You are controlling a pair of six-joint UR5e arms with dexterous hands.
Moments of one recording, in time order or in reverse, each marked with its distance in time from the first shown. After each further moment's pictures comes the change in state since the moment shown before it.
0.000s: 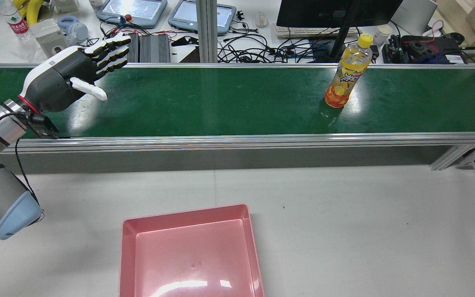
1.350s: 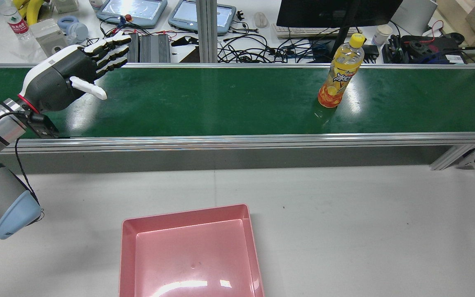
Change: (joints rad) left arm -0.002 -0.001 -0.002 0.000 0.001 -0.002; right arm 0.000 0.000 0.000 0.000 0.000 0.000
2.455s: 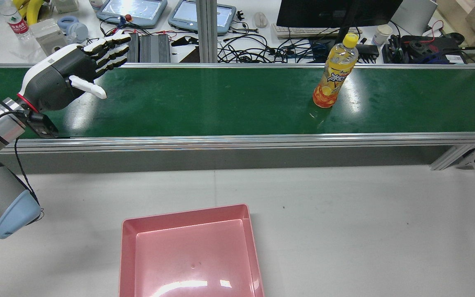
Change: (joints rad) left arm -0.002 -0.001 -0.004 0.002 0.001 -0.001; right arm 0.000 0.000 0.000 0.000 0.000 0.000
